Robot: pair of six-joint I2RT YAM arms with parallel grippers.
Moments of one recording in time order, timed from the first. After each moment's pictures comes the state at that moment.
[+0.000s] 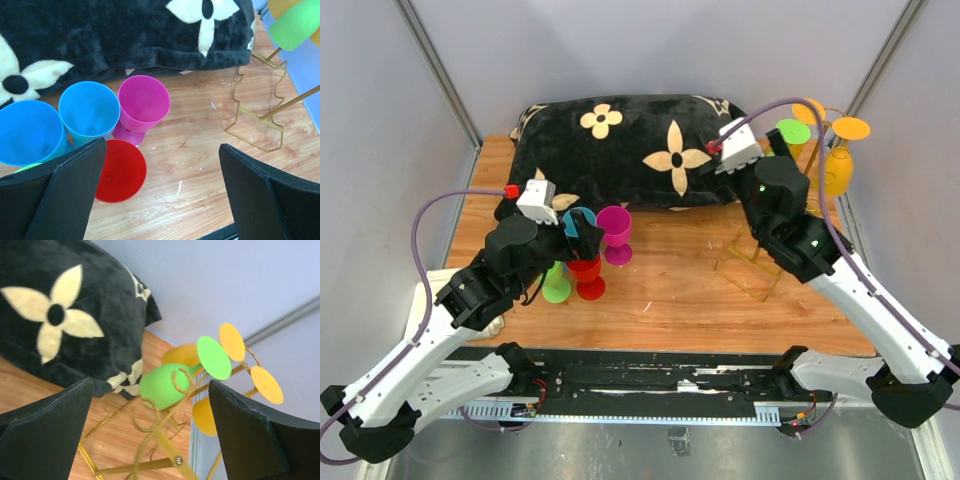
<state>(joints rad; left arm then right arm) -0.75 0.78 1.00 -0.50 -0.36 -0.44 0.78 1.13 1.35 -0.34 0.64 -0.51</state>
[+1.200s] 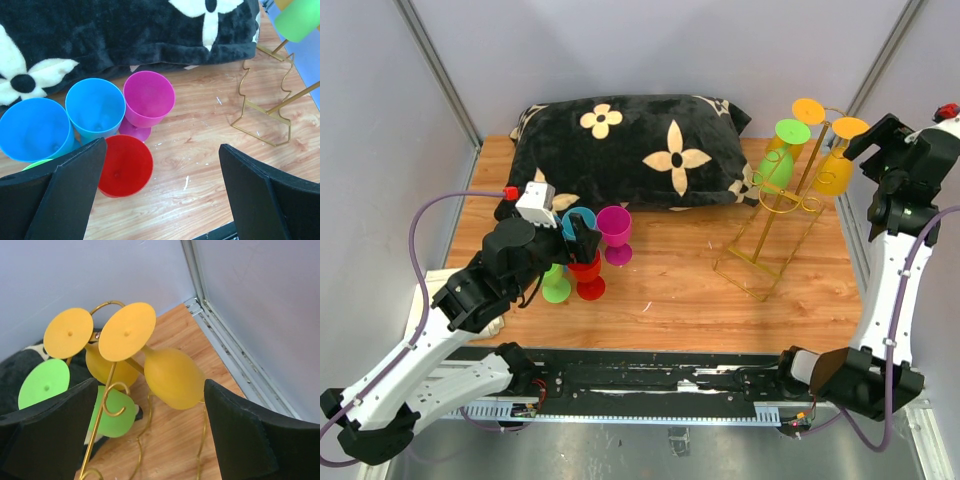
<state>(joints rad) -0.75 0.76 1.00 -0.53 -0.36 -0.40 -0.38 1.18 1.40 -0.40 -0.08 0.34</state>
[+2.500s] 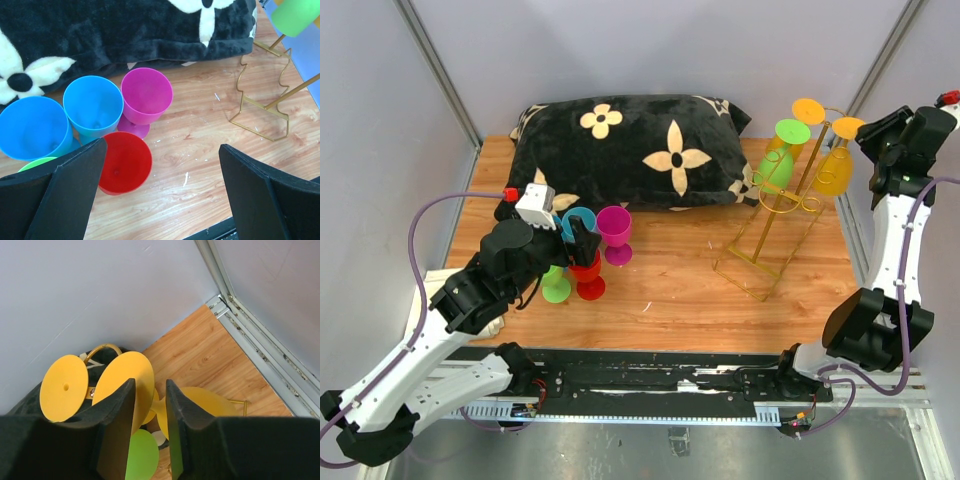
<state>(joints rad) -0.75 0.75 1.00 -0.55 -0.34 -0.39 -0.40 1.45 1.51 -0.27 -0.12 0.55</state>
